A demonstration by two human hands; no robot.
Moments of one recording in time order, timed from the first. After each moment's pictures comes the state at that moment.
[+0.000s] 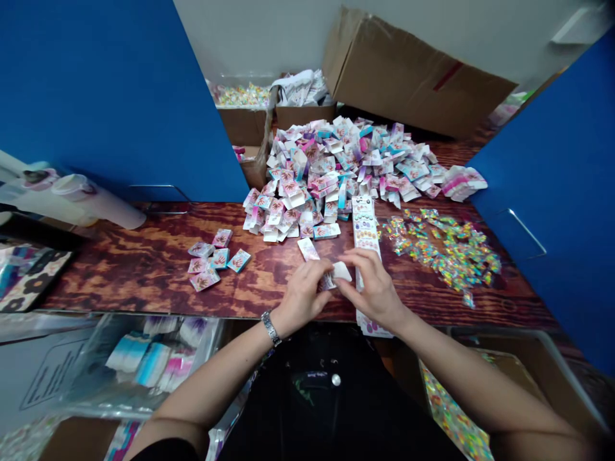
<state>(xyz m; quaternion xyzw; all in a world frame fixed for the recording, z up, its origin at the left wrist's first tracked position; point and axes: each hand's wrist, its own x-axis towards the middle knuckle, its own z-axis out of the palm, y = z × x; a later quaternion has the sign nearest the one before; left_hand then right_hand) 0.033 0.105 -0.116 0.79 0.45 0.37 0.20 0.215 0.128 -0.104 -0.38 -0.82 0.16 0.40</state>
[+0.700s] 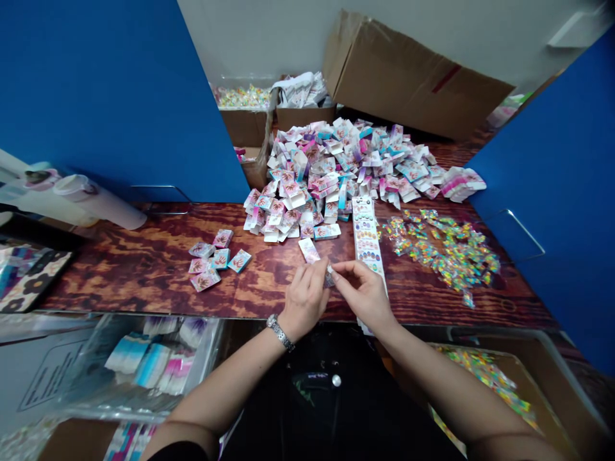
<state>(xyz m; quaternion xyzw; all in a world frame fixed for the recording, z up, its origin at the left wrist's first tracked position) 0.040 0.095 -0.132 0.79 0.50 0.34 0.03 0.190 0.114 -0.113 -0.49 -0.61 0.41 0.46</state>
